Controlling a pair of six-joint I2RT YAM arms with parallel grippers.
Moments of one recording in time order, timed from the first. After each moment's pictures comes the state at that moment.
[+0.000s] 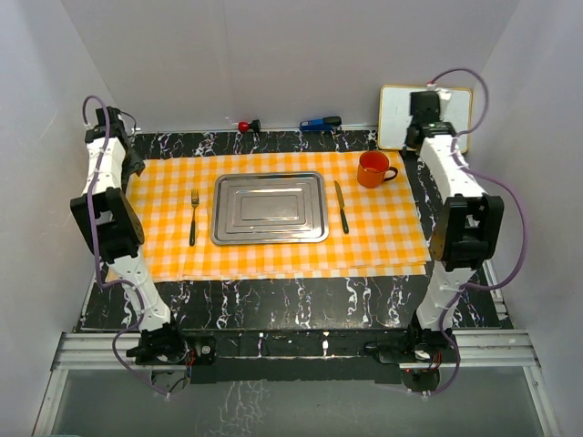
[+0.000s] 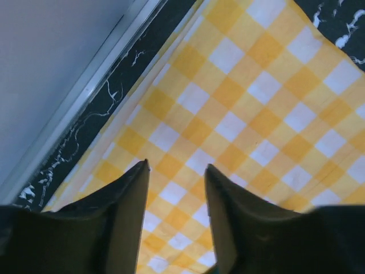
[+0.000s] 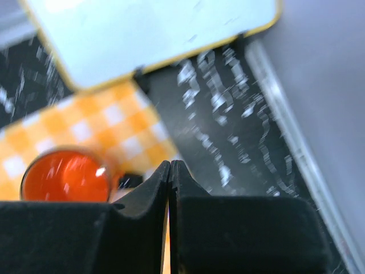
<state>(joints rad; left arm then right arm) 0.28 2.12 1.96 -0.92 -0.26 -0.35 0.06 1.91 1.72 -0.55 0.42 0.24</state>
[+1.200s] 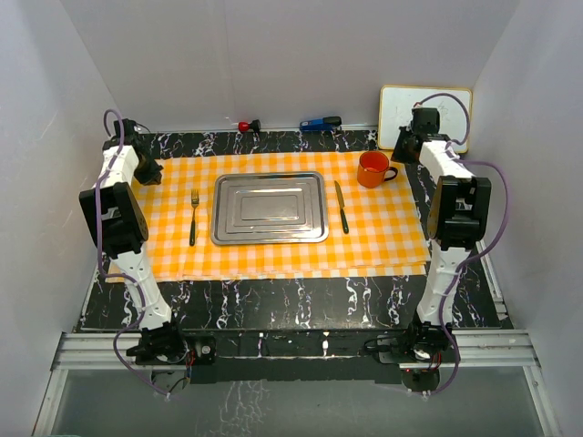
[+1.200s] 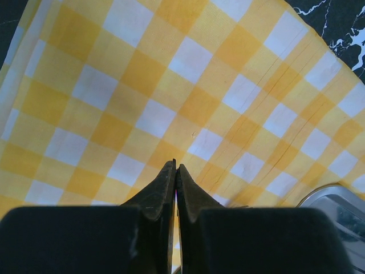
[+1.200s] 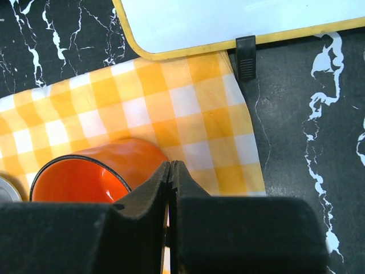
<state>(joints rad) 0.26 2.18 1.86 -0.76 -0.03 -0.41 -0.09 2.16 1.78 -0.41 -0.11 0.24</state>
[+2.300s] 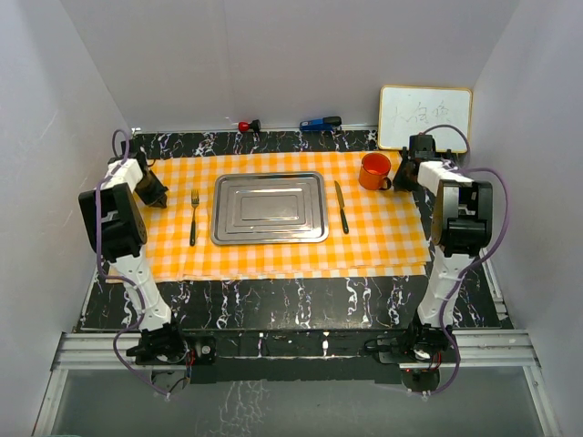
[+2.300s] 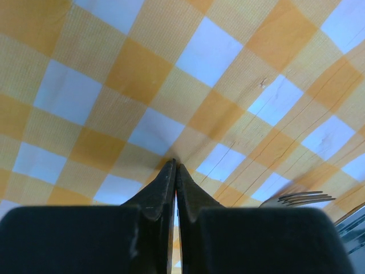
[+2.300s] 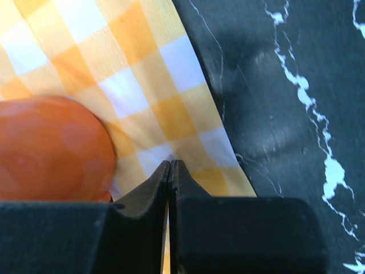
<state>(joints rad) 0.26 2.13 1.62 -0.73 -0.02 -0.41 -0.09 2.09 1.47 -0.31 0.01 0.34</state>
